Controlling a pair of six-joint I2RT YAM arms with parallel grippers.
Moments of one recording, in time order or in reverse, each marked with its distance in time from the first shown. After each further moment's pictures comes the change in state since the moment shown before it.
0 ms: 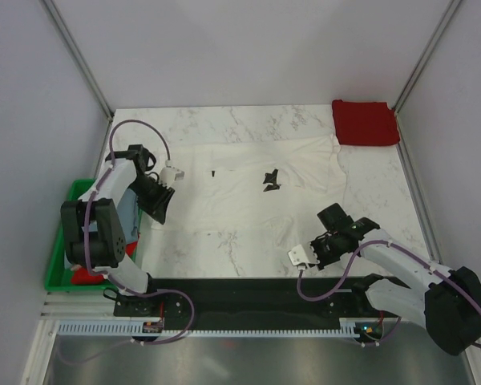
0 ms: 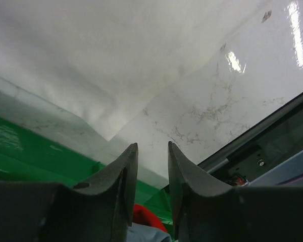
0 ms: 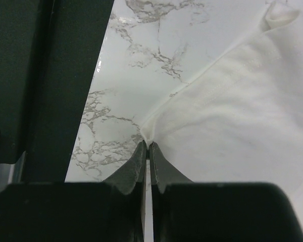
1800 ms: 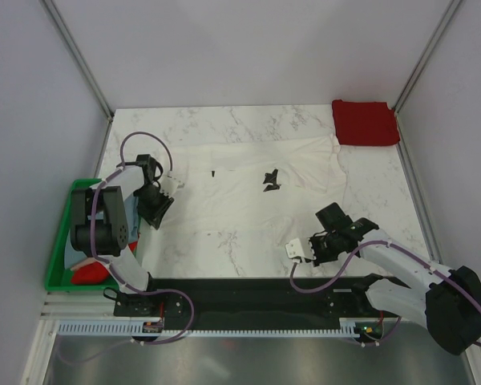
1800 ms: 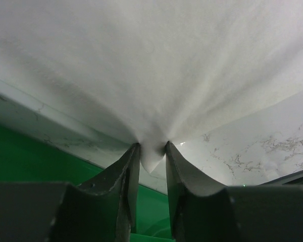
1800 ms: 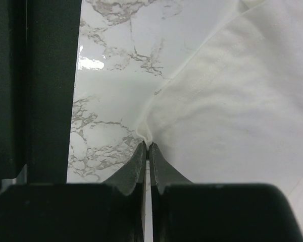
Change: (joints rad) left arm -0.011 0.111 -0.149 0.233 -0.224 -0.014; right arm 0.022 0.000 0.000 0.055 0.045 0.177
